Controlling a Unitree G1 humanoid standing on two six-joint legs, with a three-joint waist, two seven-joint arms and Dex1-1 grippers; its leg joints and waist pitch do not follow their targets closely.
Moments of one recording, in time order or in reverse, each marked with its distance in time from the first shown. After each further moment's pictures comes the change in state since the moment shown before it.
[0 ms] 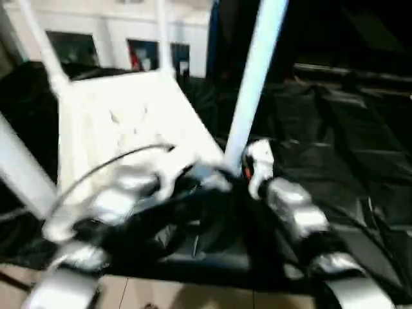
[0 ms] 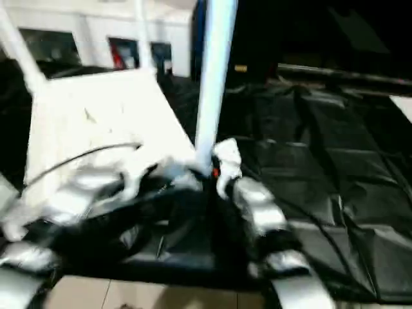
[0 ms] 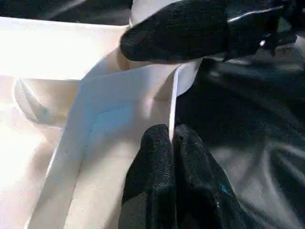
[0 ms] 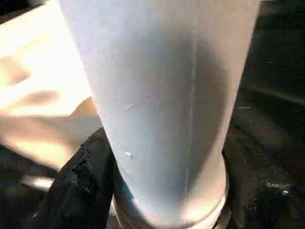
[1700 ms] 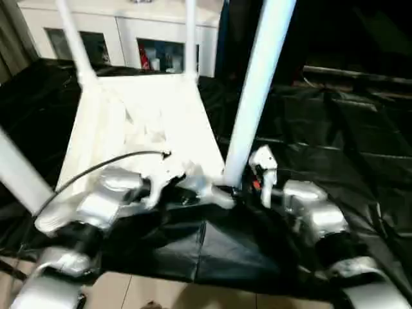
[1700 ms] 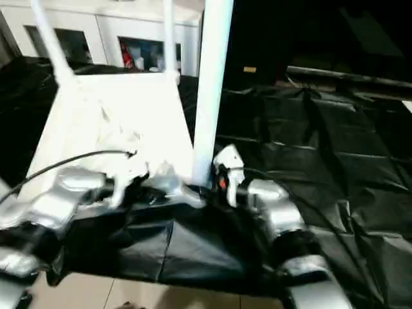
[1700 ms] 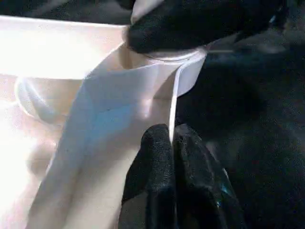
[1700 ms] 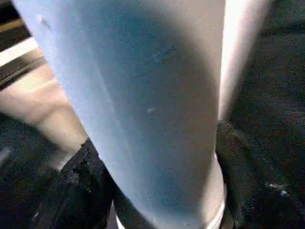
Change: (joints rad) left arm -0.007 0.014 0.008 0.053 0.023 -0.079 -0.082; right arm 0.026 -0.030 -0.008 -0.050 0.018 0.044 0.121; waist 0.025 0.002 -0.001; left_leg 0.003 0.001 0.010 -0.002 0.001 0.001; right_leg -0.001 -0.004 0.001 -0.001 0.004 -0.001
